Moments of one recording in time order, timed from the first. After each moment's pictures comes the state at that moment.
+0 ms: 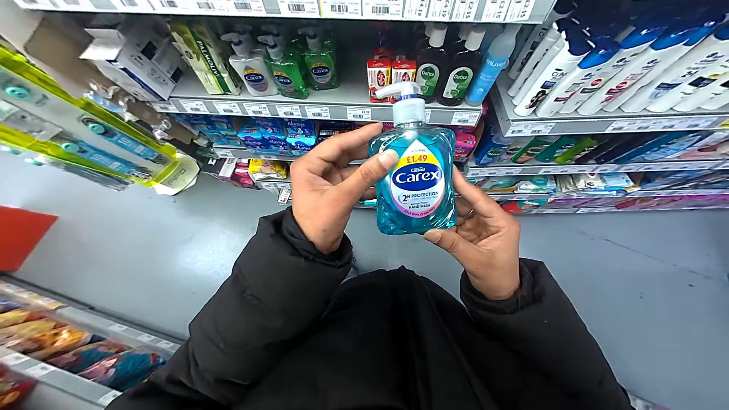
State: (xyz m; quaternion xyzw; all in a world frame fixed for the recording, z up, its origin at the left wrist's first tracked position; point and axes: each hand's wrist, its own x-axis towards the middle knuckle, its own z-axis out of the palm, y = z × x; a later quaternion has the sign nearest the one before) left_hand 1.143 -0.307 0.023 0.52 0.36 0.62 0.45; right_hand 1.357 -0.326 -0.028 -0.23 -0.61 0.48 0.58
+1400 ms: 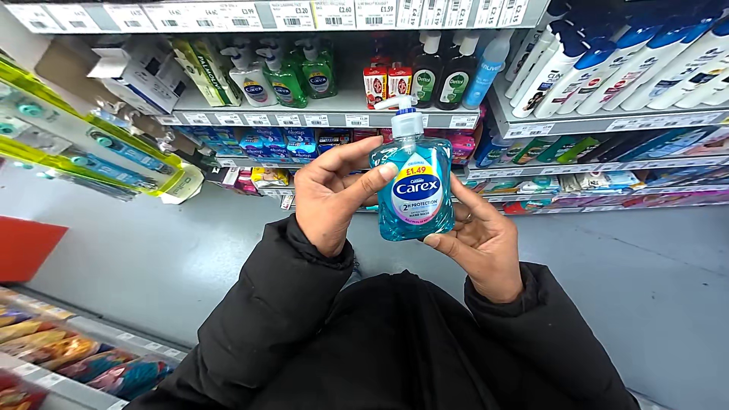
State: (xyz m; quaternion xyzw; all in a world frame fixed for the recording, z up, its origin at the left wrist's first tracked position) left_hand 1.145 -0.299 0.017 0.52 0.33 0.63 0.48; right_hand 1.364 -0.327 -0.028 -0.25 -0.60 0.51 0.56
